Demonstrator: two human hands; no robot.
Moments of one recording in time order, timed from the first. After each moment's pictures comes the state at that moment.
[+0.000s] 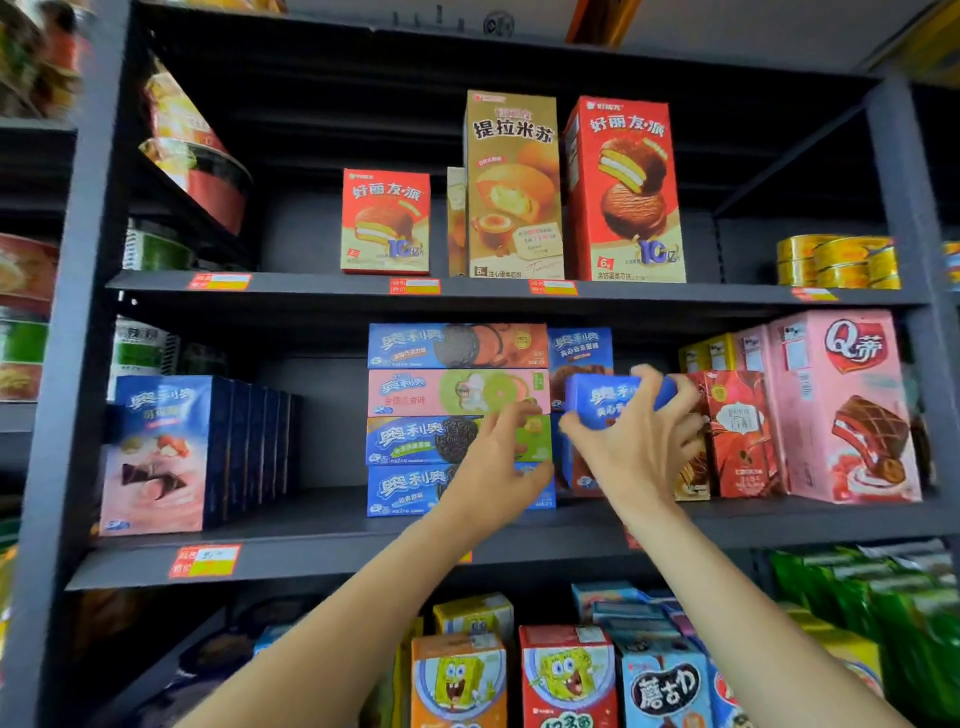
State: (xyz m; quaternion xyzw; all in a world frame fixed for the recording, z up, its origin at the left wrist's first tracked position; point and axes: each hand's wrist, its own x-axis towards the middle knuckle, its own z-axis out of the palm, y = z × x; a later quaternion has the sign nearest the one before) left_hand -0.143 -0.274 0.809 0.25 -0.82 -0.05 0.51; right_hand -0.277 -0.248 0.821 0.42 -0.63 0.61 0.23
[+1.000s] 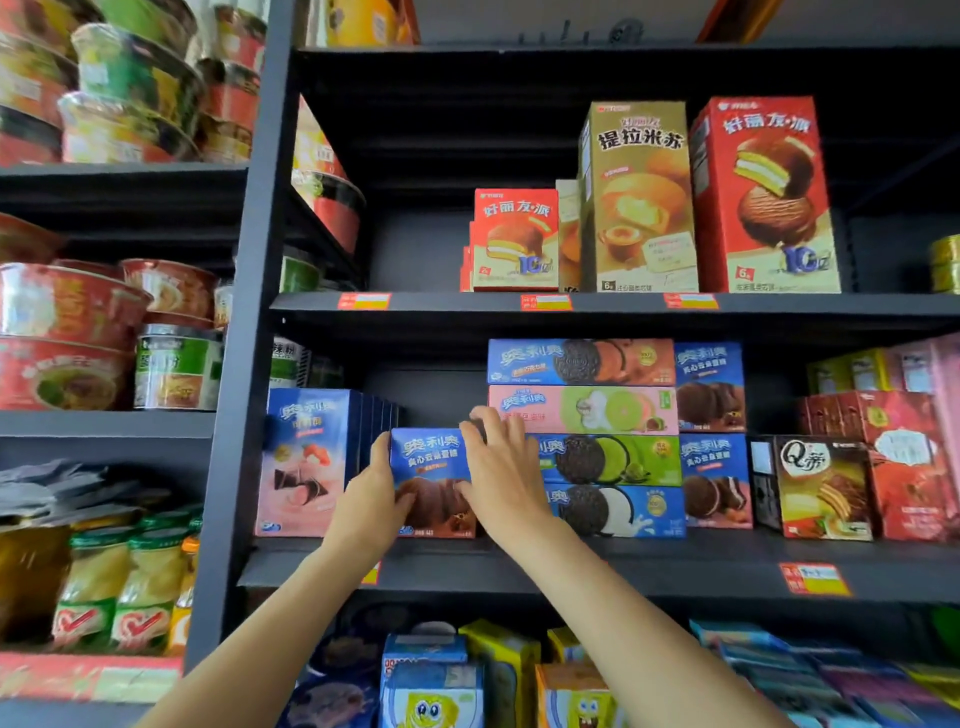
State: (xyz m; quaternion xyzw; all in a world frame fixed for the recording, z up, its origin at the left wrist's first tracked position) left_hand 0.057 -0.320 0.795 0.57 -0.67 0.08 0.48; right_hand -0.085 -0.313 0.818 0.72 -0.48 0.38 0.33
